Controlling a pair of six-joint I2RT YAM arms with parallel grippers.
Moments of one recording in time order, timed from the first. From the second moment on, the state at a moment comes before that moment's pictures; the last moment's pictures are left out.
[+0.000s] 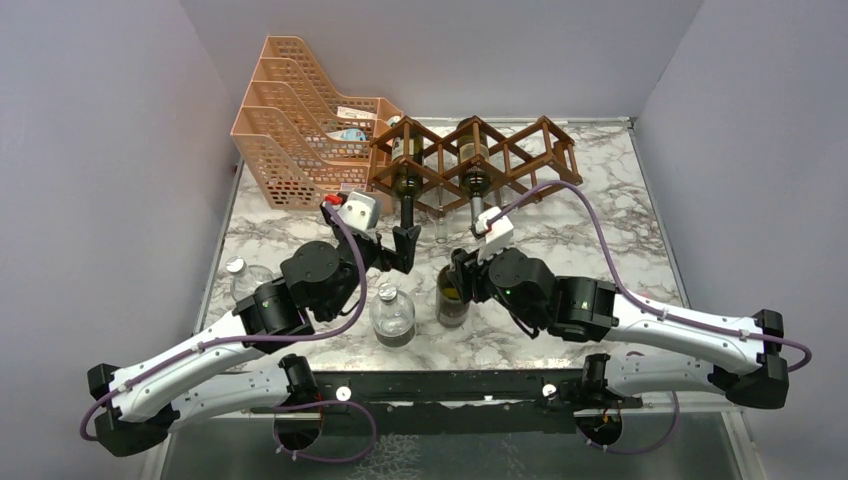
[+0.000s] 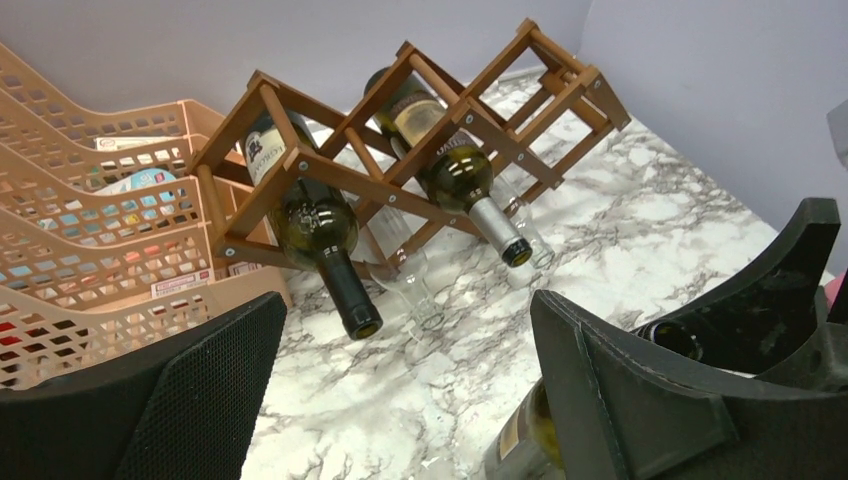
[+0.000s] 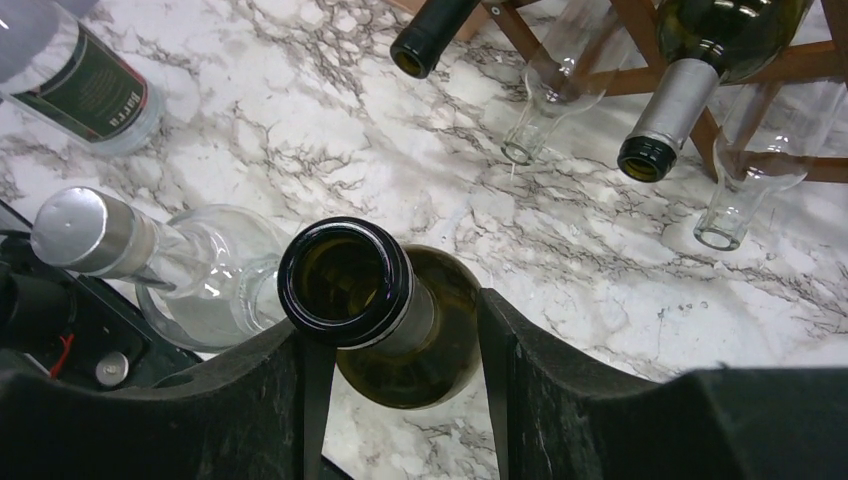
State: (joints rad) left arm -1.09 0.77 0.93 -0.16 -0.60 -0.10; right arm 1.25 1.05 0.98 -0.39 0.59 0.36
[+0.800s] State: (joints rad) left arm -1.09 0.77 0.84 -0.15 -0.59 -0.05; right arm 1.25 1.10 1.01 -0.35 0.56 0.22
